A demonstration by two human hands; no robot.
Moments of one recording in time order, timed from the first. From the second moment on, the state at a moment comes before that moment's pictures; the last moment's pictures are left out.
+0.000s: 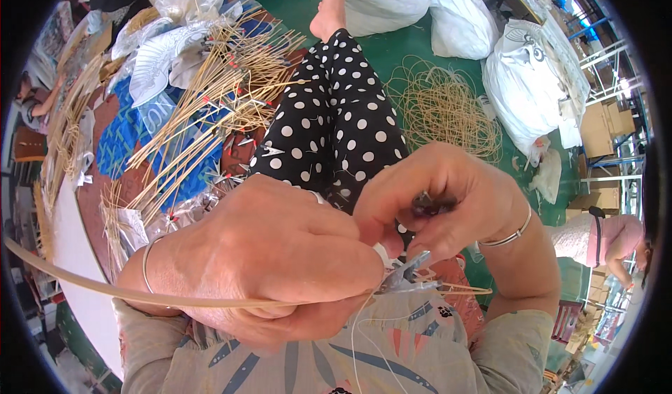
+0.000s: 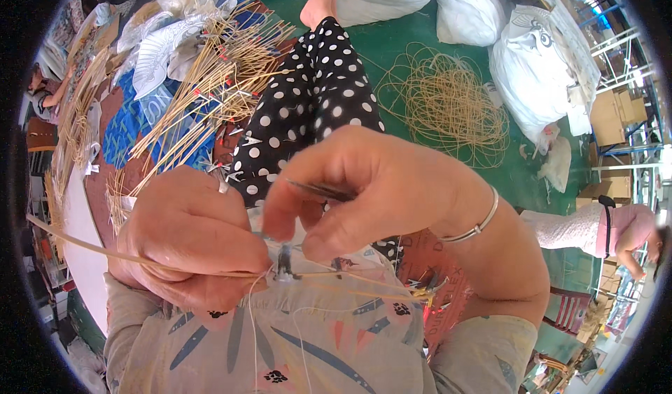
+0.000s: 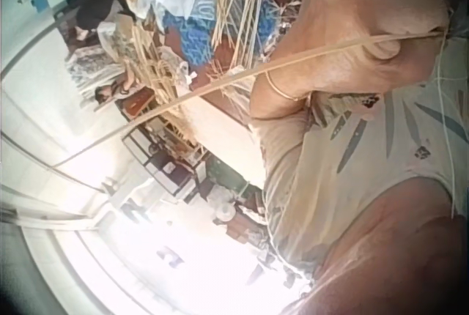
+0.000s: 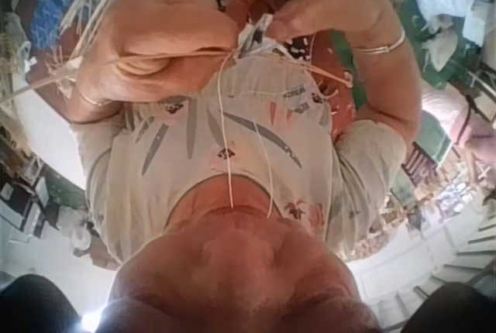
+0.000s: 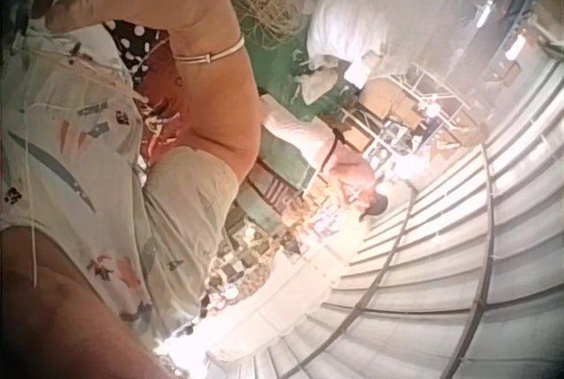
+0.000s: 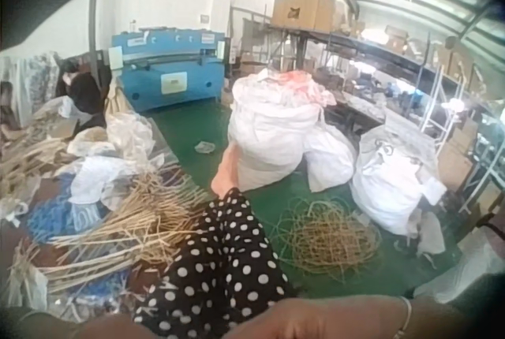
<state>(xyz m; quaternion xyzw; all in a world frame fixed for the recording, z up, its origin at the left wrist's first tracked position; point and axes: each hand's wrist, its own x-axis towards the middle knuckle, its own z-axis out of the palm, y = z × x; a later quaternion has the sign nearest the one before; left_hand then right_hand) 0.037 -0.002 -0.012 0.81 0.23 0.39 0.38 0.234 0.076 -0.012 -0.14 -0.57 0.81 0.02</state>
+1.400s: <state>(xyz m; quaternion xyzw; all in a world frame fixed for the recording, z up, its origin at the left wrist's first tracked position) 0.031 -0.004 -0.013 0.75 0.31 0.44 0.38 0.221 0.080 -0.025 -0.33 -0.63 0.67 0.22</state>
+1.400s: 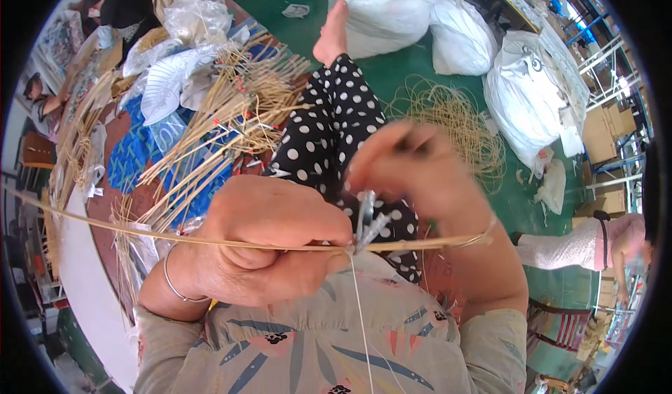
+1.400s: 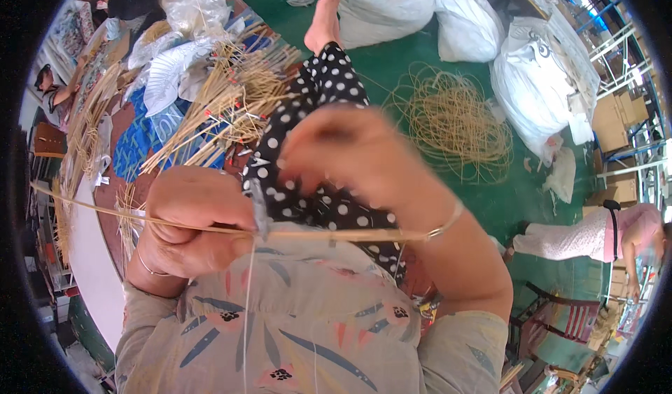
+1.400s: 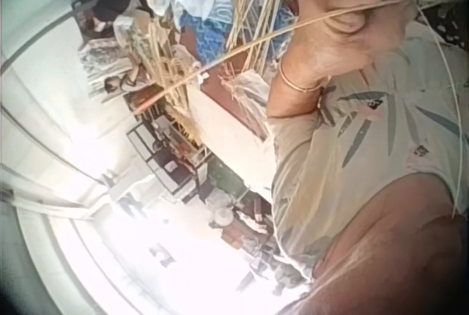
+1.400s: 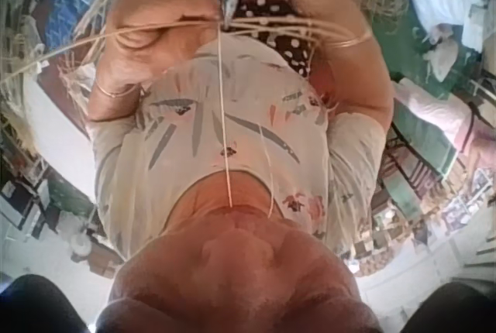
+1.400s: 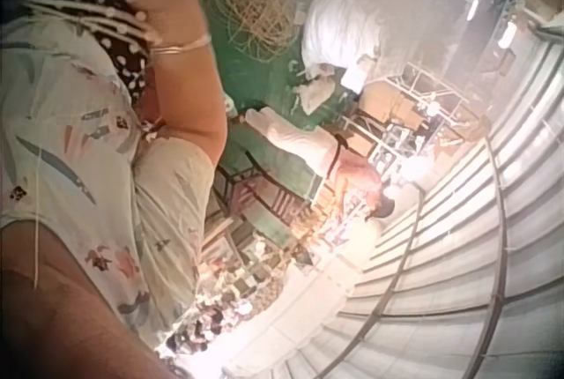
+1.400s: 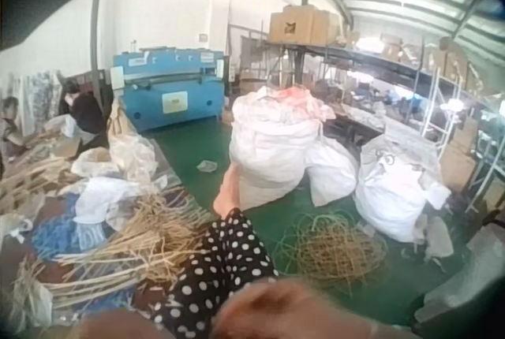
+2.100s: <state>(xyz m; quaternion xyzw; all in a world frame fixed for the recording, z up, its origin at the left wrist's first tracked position) -0.079 -0.061 -0.025 0.55 0.46 0.70 0.04 0.237 0.049 0.016 0.27 -0.67 0.61 0.34</state>
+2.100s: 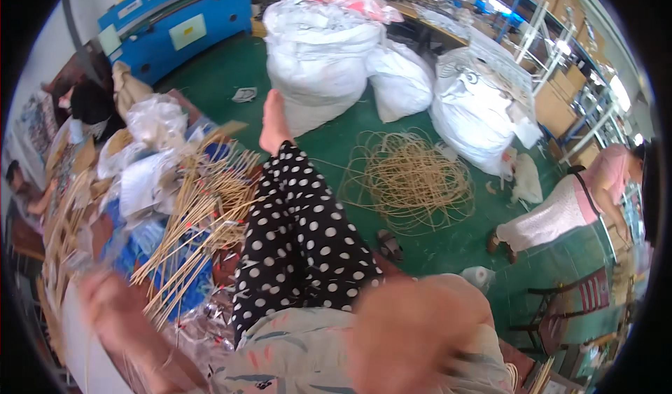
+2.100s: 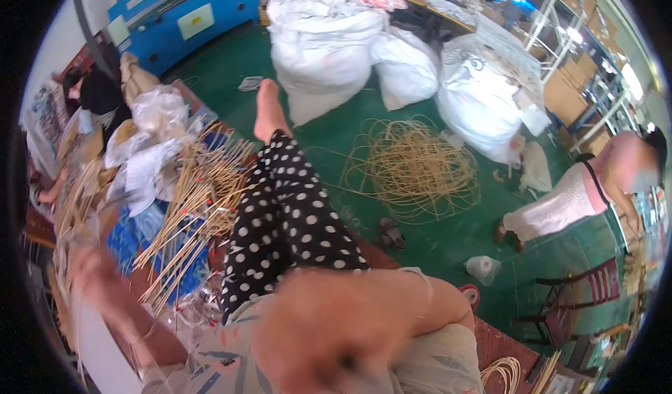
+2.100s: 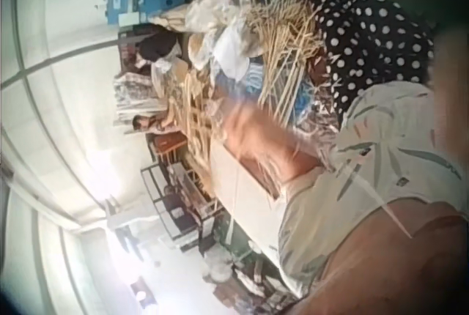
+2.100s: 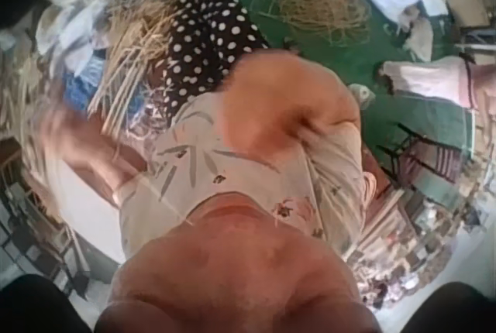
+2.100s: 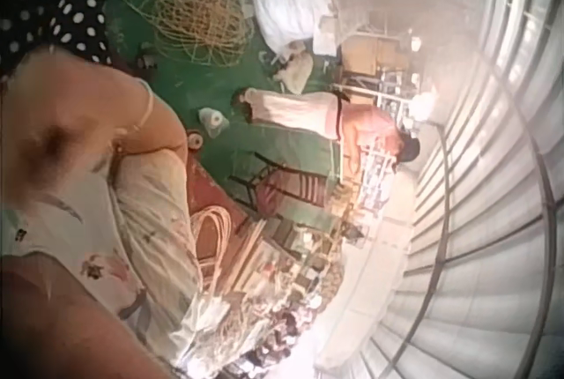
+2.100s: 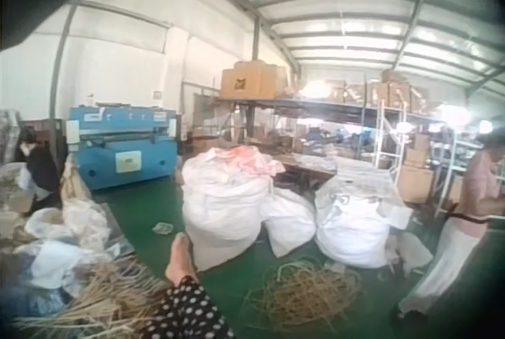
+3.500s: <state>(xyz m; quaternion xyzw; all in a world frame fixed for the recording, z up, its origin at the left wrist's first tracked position) 0.033 0.010 -0.023 0.70 0.45 0.55 -0.01 0.187 0.020 -0.009 0.04 -0.69 0.57 0.44</state>
